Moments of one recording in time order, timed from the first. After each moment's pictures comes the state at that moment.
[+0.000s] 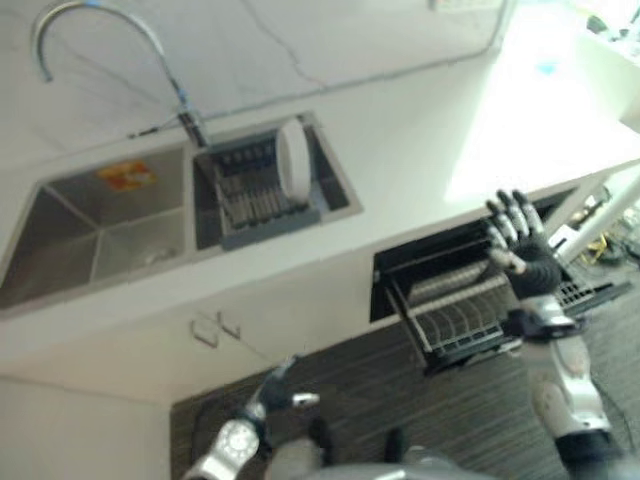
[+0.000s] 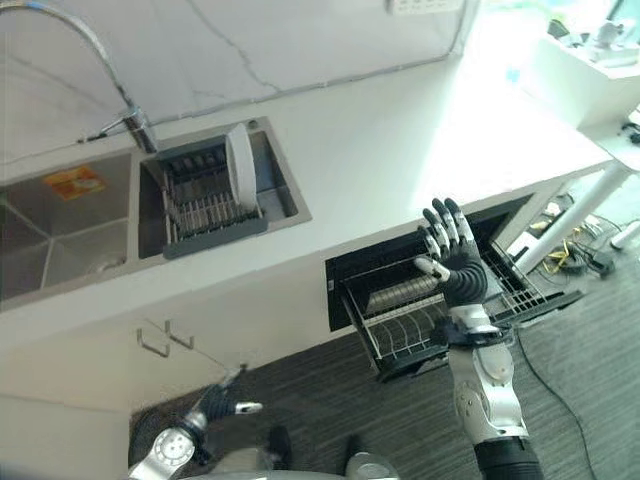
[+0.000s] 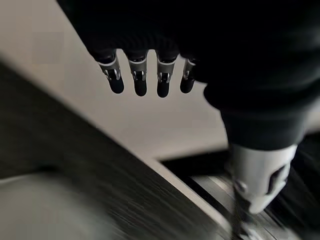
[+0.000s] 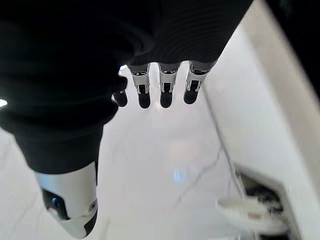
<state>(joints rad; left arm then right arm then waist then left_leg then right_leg) 0.08 0.30 -0.28 0.95 0.11 -0.31 0.11 -0.08 -0.43 0.04 -0.01 0.69 -0.41 0.19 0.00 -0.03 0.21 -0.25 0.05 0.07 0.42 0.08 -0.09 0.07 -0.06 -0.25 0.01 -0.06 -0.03</state>
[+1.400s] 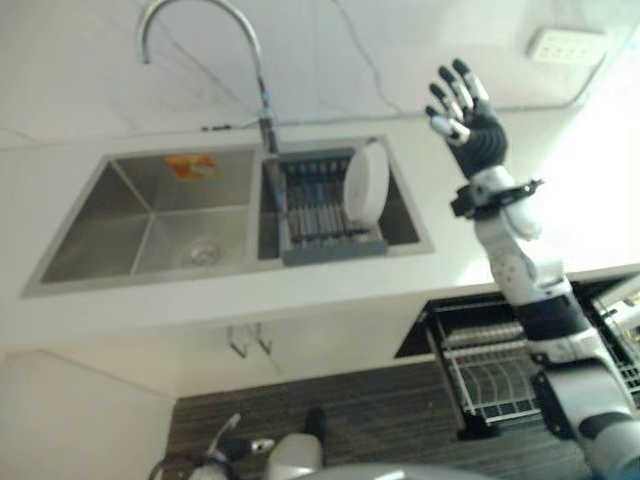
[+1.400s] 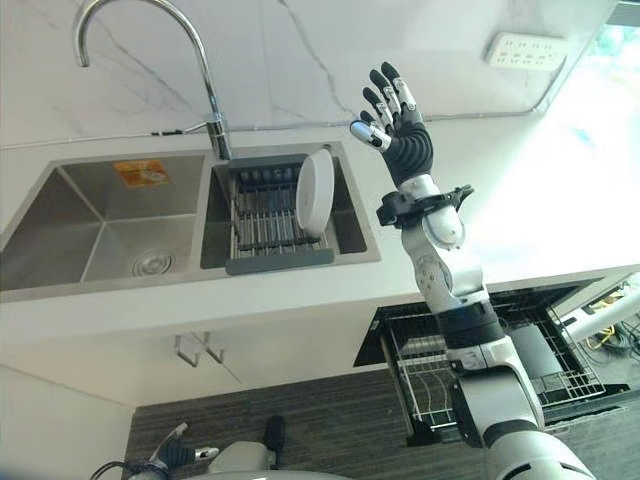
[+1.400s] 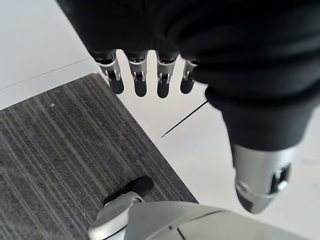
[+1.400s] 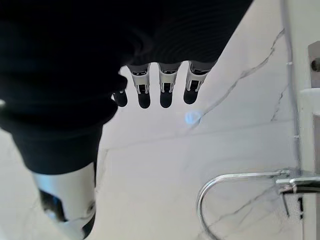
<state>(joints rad) 0.11 0.30 -0.23 1.06 0.18 -0.16 0.15 -0.73 -0.42 0.15 0.20 0.70 -0.04 -0.01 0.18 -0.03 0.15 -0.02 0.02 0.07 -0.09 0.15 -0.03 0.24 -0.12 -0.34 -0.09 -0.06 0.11</state>
